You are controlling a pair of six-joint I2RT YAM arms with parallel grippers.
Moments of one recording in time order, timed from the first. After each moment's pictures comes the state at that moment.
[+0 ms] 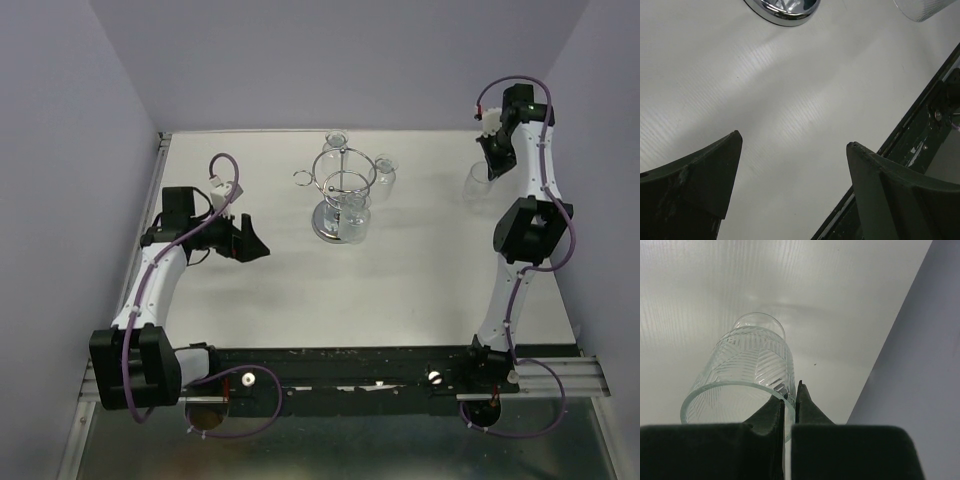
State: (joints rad) left arm 0.07 1.21 0.90 -0.58 0.89 0.18; right arm -0.15 2.28 2.40 -1.29 0.03 -0.46
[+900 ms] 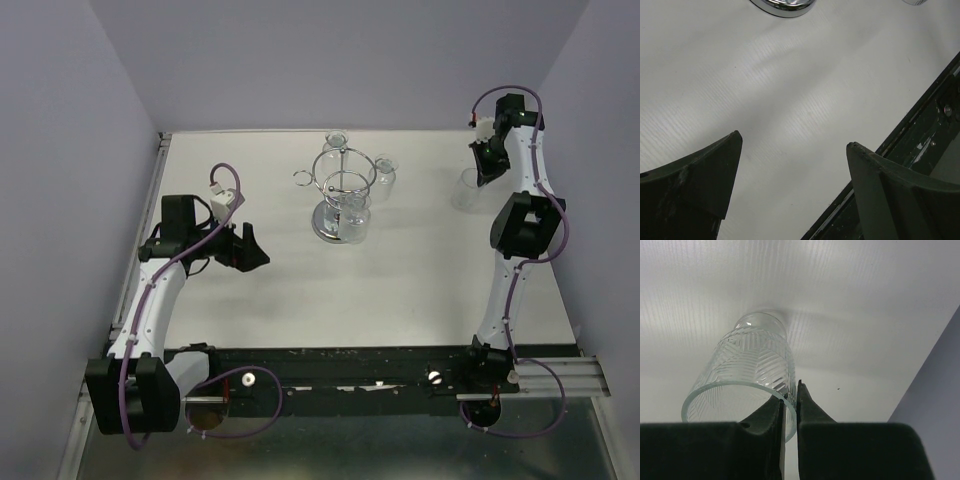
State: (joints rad) left arm 0.03 1.09 0.85 -0.62 0.82 0.18; right arm -0.17 2.38 2.40 -1.24 -0.05 -0.40
